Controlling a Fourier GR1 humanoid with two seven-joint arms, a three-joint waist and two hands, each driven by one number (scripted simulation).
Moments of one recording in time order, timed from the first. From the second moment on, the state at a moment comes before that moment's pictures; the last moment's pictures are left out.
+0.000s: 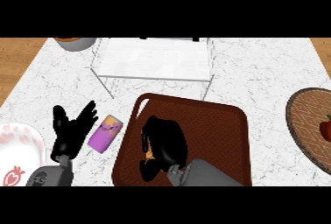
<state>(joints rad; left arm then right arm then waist) -0.10 0.16 0.02 -1.30 0.11 -0.01 0.28 -0.53 0.00 0.84 -1.39 0.65 -0.17 0.82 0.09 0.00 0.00</state>
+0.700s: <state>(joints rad) -0.11 0.17 0.04 -1.29 0.12 0.00 0.29 -1.12 -0.01 0.77 -1.51 0.69 -0.23 1.18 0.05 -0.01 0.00</state>
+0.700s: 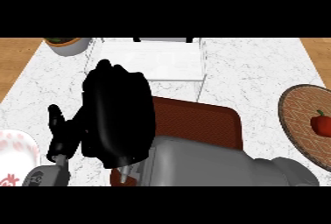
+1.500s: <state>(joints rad) -0.07 0.19 0.06 -1.32 0.13 -0.01 0.29 -1.55 -0.01 0.40 -1.13 0.63 -0.19 1.15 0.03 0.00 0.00</state>
